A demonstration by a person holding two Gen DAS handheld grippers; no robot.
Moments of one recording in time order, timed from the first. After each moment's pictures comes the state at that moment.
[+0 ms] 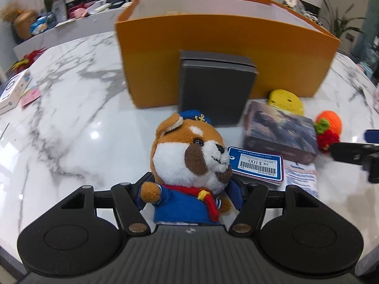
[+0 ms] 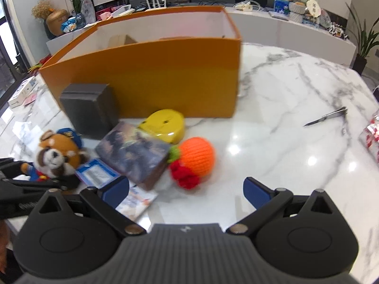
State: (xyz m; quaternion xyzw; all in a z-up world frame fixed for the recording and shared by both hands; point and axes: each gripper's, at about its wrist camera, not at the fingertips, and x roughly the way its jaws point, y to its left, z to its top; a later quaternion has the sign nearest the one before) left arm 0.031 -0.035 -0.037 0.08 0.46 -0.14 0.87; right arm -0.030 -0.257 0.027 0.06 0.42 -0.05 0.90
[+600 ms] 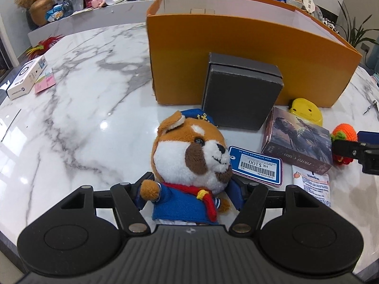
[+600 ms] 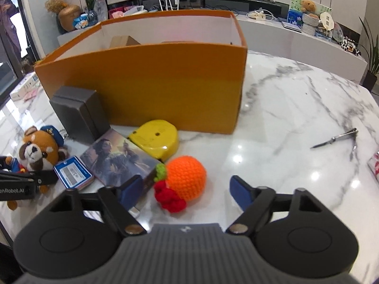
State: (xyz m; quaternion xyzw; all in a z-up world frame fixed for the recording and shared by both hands) left arm 0.039 -0.021 -0.035 0.05 0.47 -0.11 0.88; right arm -0.005 -0.264 0.016 0.04 0.41 -0.01 0.91
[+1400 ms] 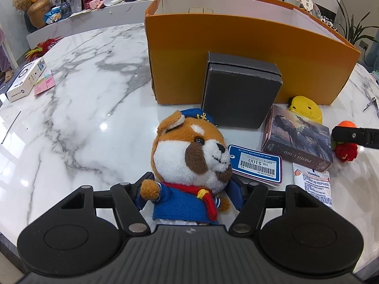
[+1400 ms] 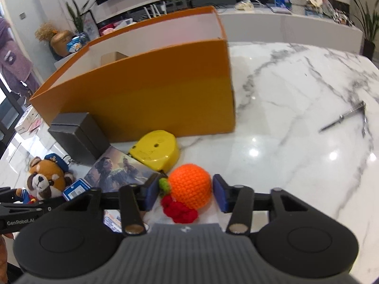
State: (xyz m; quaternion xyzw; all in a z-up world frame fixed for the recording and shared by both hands) left arm 0.038 -0.021 -0.035 0.06 0.47 -0.11 0.88; right arm 0.000 -0.286 0.007 0.14 0.40 -0.03 0.90
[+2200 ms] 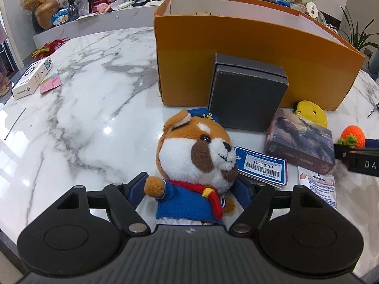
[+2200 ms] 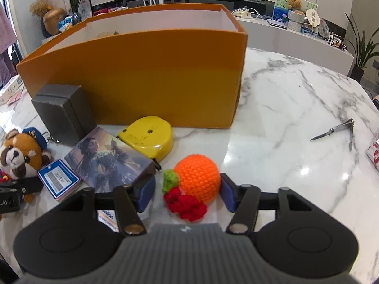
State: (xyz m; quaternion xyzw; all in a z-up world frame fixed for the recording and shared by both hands) left arm 0.035 -0.019 -0.038 0.05 0.45 -0.09 0.89; right arm 0.002 -0.252 -0.003 0.04 0.42 -0.06 0.91
